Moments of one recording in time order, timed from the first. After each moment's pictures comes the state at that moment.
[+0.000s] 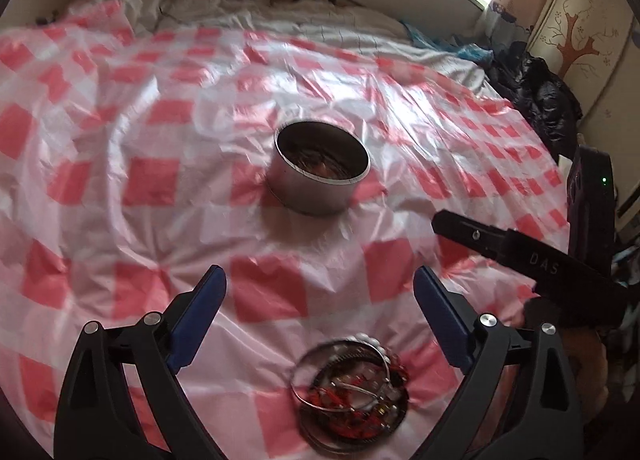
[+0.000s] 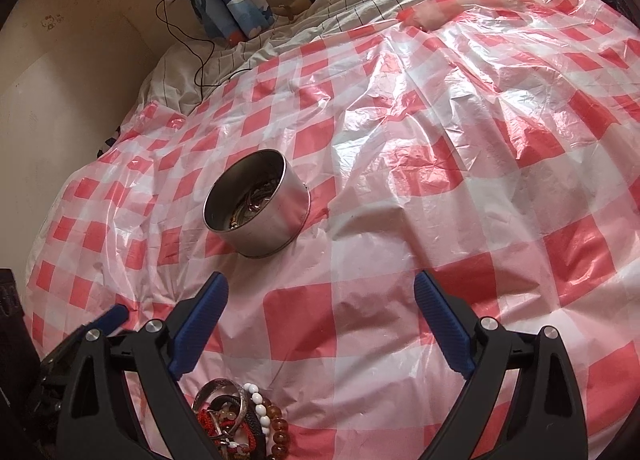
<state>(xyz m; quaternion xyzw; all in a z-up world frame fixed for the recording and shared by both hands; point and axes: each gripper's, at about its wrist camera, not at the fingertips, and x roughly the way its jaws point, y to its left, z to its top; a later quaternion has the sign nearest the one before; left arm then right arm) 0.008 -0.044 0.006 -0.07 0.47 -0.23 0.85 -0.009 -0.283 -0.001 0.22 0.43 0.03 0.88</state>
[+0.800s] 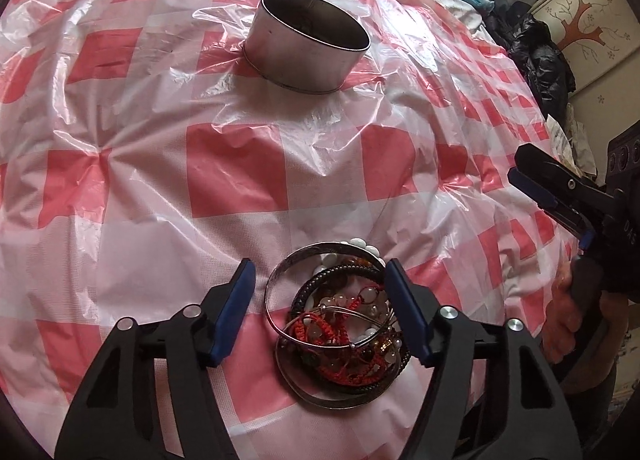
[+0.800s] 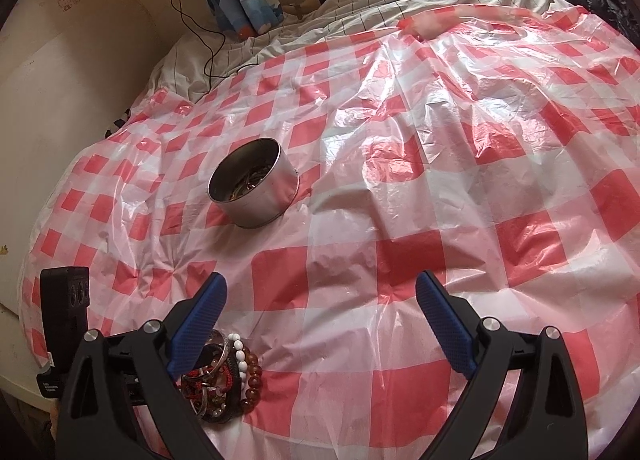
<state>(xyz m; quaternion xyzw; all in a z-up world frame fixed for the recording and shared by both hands) -0.004 -0.053 -0.056 -0.09 0.58 -0.27 0.77 -0.047 -0.294 0.016 0.18 0.43 0.04 0.88</state>
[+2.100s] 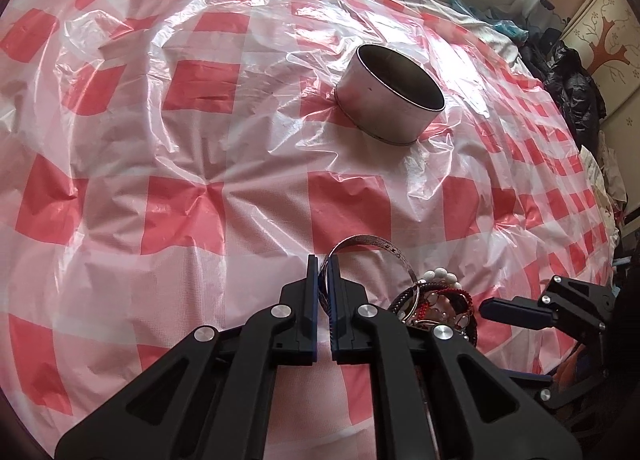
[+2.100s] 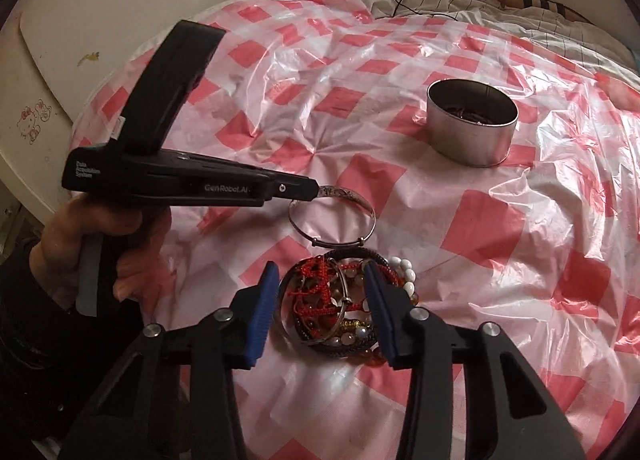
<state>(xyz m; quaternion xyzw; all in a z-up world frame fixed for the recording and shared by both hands) 0.012 0.003 -0.045 -0.07 0.54 -0.19 0.82 -0.071 -0.161 -0.008 -0.01 0.47 0.30 0.83</state>
